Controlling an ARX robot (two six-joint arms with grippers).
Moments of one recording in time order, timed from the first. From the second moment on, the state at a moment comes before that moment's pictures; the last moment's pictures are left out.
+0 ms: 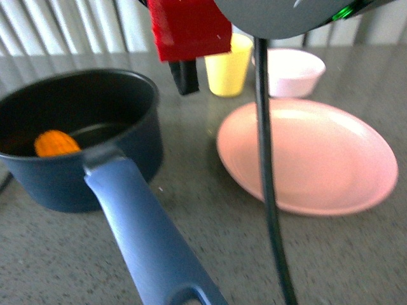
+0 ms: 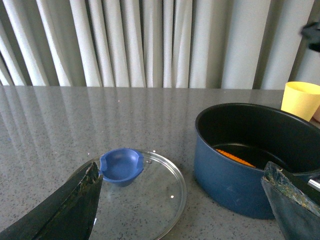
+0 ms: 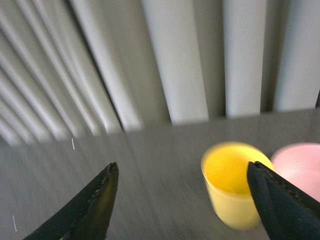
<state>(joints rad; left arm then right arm) 0.00 0.01 0.02 0.00 0.00 0.00 0.67 1.93 1.19 0.68 0.59 0.31</state>
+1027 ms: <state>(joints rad) 0.00 0.01 0.02 0.00 0.00 0.00 -0.01 0.63 0.09 0.54 0.00 0.01</state>
